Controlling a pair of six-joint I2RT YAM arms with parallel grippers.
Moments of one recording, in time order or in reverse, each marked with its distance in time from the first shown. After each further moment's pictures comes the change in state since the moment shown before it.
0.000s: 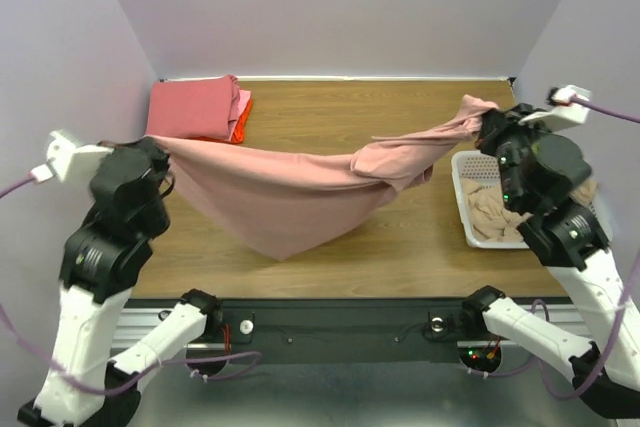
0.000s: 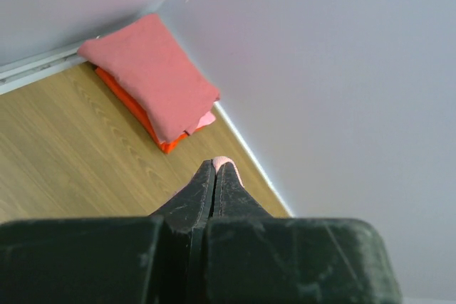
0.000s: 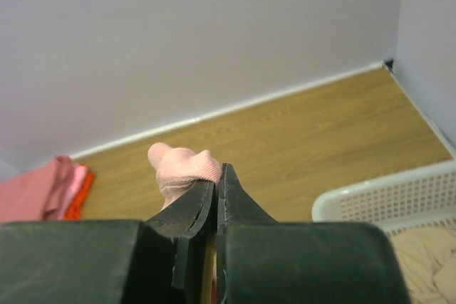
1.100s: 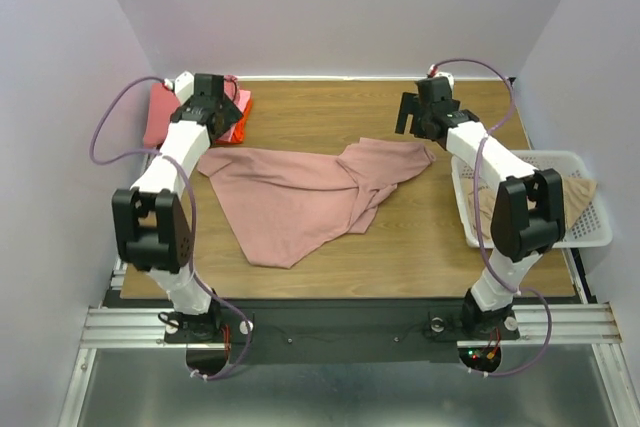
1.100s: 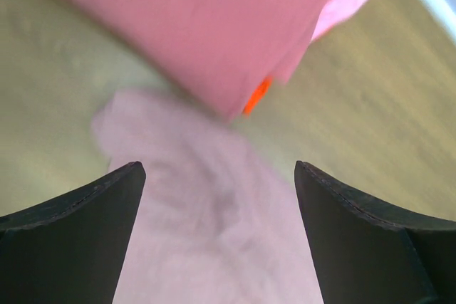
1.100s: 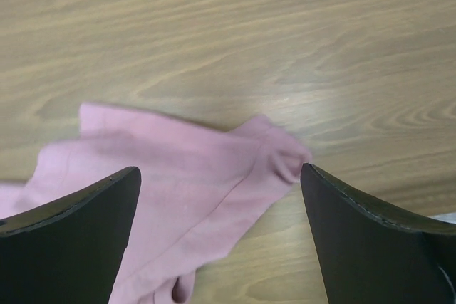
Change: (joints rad) left arm 0.311 0.972 0.069 0.324 0.500 0.281; right arm -0.266 0.958 0.159 -0.023 -0.328 0.040
